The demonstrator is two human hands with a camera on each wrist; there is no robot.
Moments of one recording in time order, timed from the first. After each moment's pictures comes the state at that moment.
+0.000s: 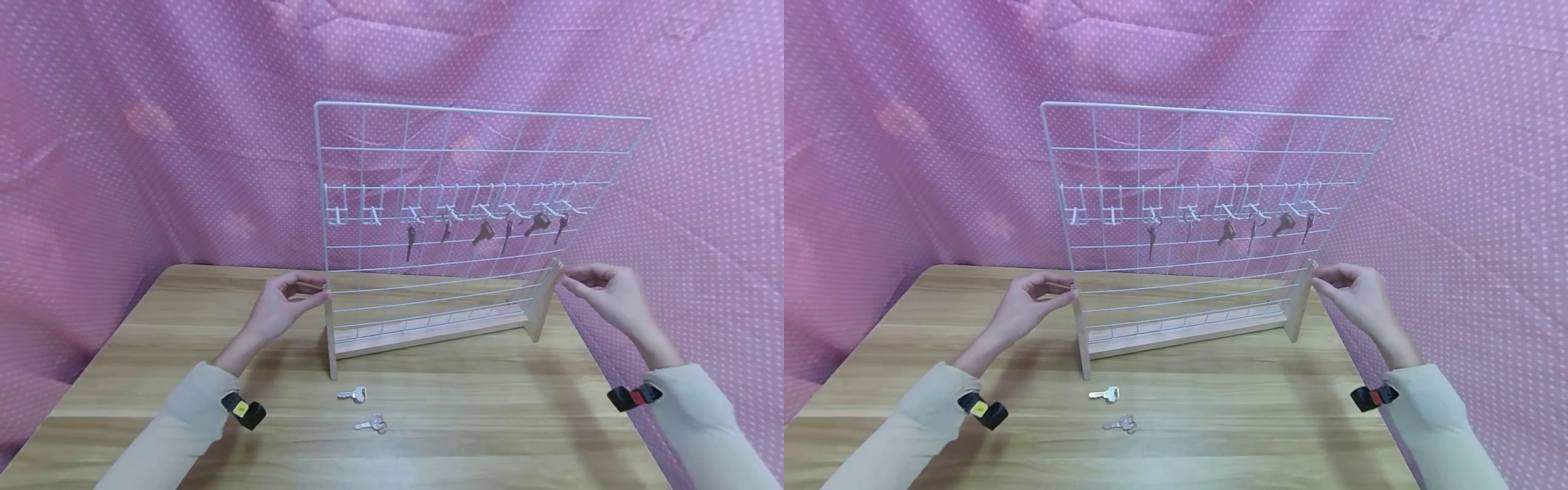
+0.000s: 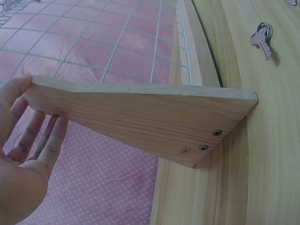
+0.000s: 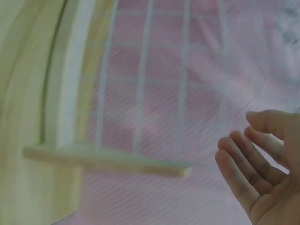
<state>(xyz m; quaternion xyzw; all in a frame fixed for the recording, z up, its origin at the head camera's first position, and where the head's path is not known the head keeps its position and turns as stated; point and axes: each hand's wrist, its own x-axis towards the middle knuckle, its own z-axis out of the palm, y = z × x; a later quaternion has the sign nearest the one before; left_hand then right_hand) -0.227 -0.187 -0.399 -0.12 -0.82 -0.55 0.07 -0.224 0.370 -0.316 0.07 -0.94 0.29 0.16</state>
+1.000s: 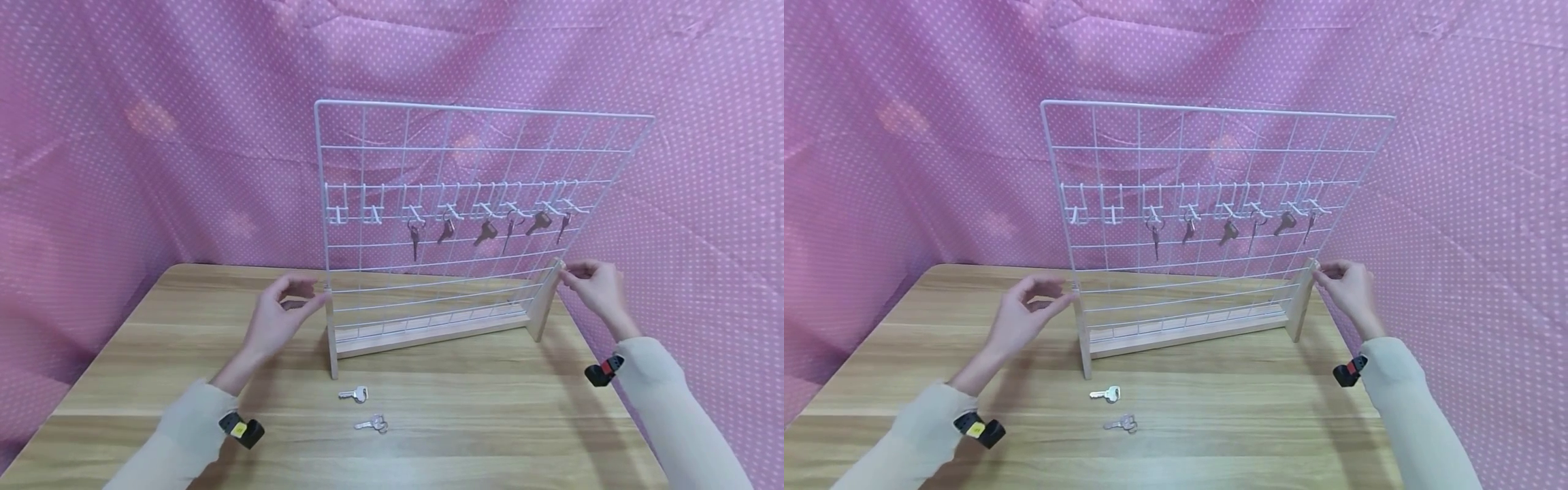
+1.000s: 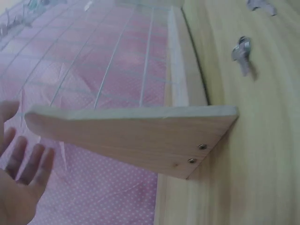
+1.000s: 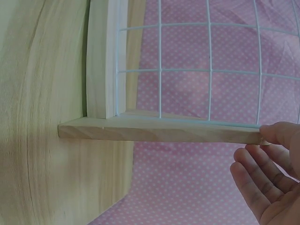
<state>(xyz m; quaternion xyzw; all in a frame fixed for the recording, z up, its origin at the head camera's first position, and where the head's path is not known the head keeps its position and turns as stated) -0.204 -0.175 -0.403 -0.08 -0.80 -0.57 0.14 -0.288 0.397 -0.366 0.01 -0.94 0.30 0.18</state>
